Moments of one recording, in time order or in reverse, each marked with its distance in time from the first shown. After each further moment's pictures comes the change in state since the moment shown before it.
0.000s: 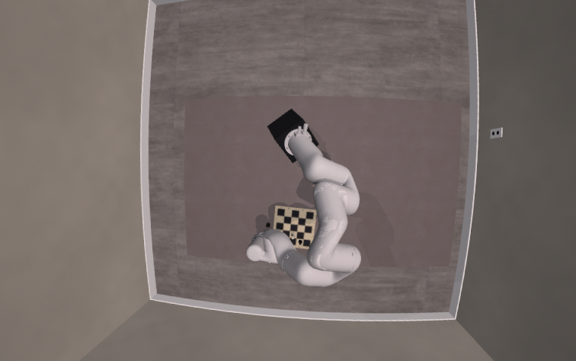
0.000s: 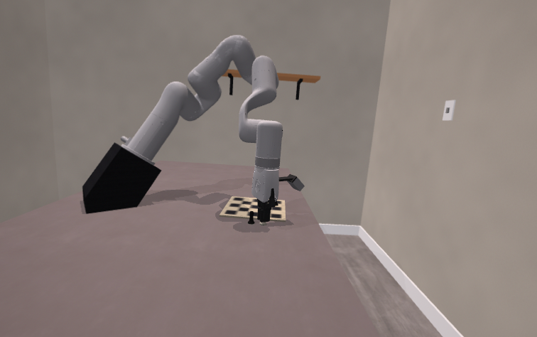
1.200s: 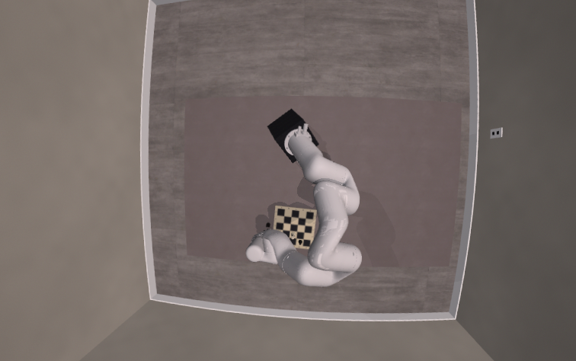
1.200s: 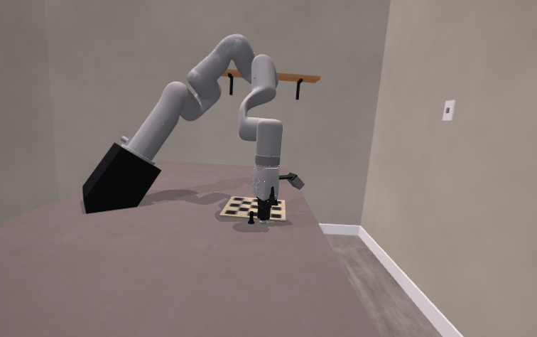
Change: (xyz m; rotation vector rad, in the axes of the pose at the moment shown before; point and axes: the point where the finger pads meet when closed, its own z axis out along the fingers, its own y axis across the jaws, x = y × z) arm 0.000 0.000 -0.005 0.001 -0.001 0.000
